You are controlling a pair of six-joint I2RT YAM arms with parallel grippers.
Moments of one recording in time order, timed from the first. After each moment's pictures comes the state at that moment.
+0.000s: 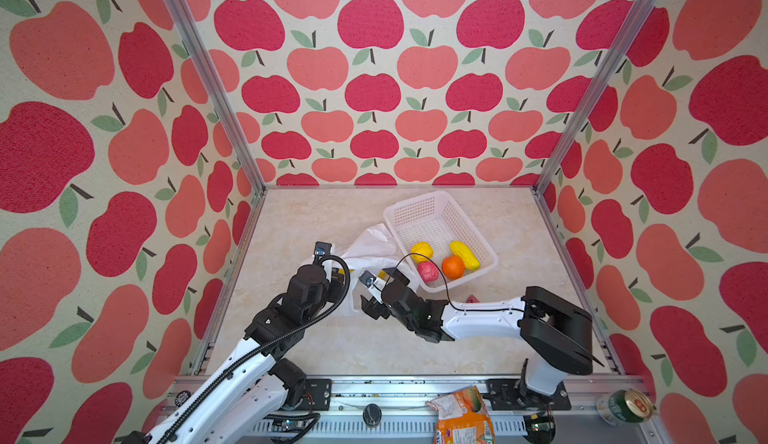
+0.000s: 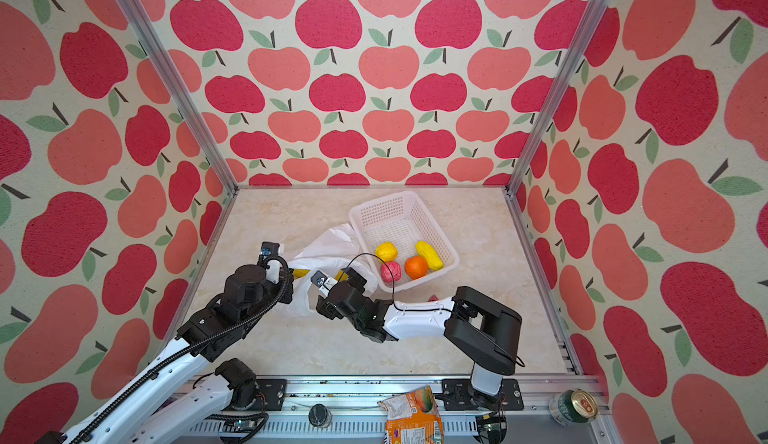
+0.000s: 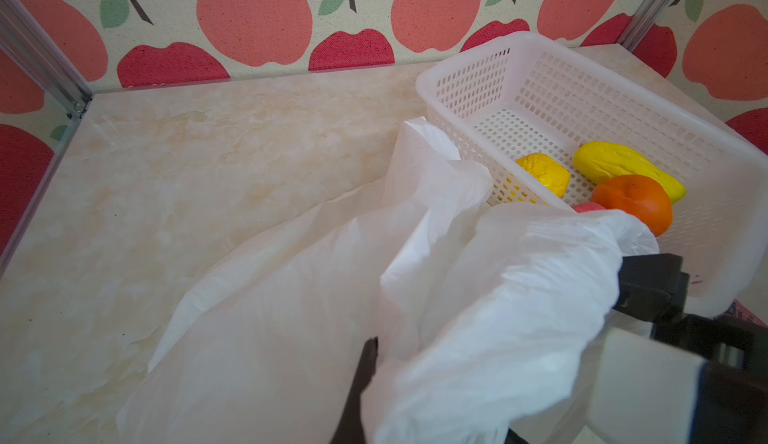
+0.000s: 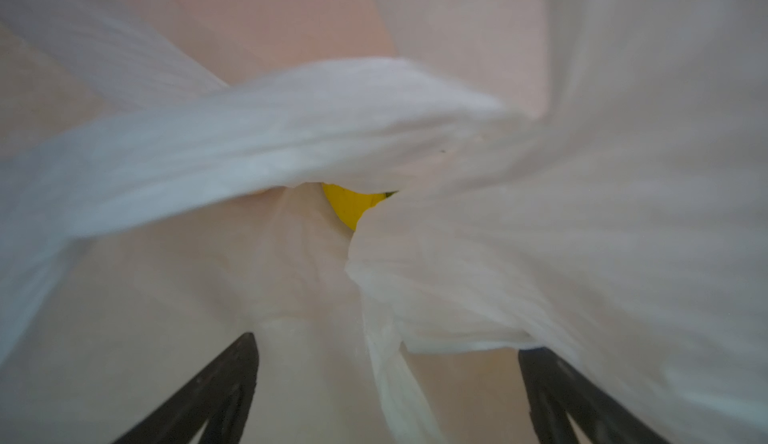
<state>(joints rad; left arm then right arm) -0.59 0.70 0.64 -0.45 -0.26 -0.20 1.27 1.74 0.92 0.32 0.45 -0.15</state>
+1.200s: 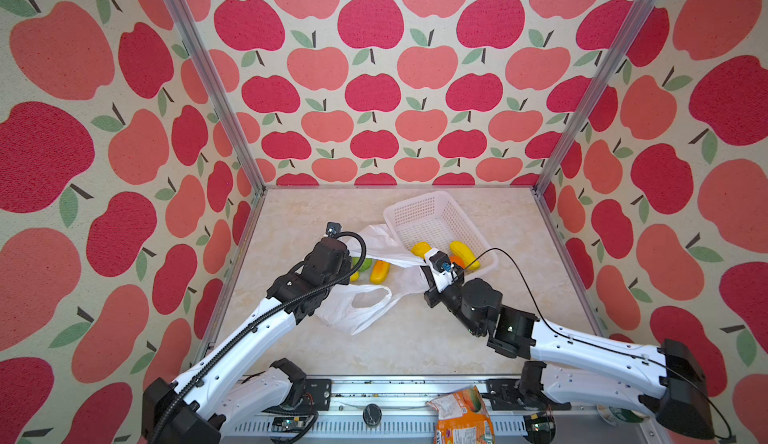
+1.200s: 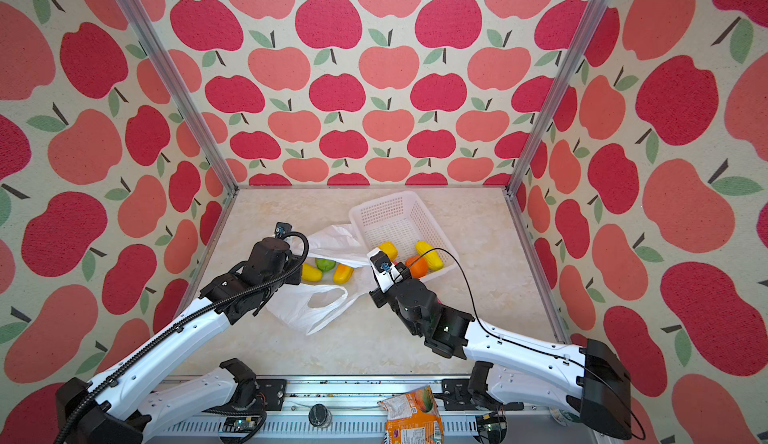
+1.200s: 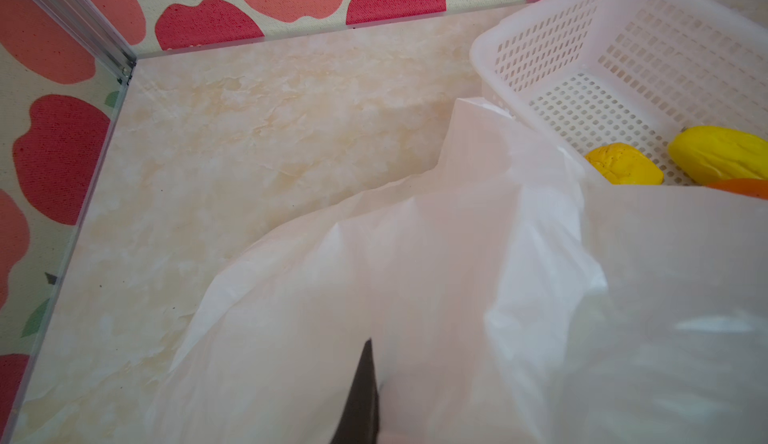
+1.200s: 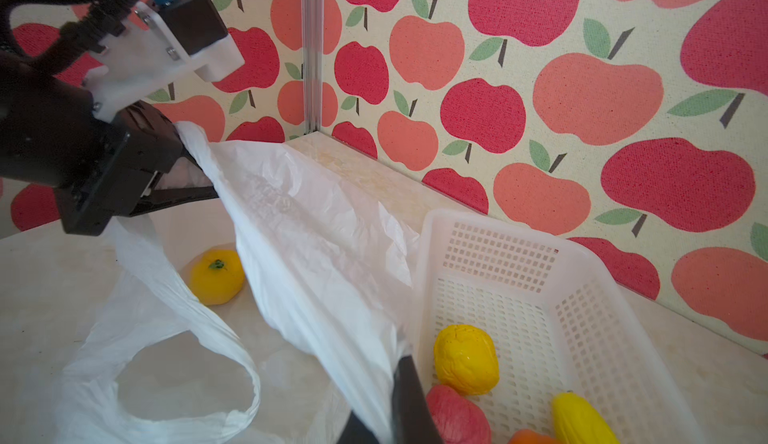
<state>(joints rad) -0.57 1.06 0.93 -0.60 -0.36 -0.22 1.17 1.01 0.65 0.22 0.48 -0.05</state>
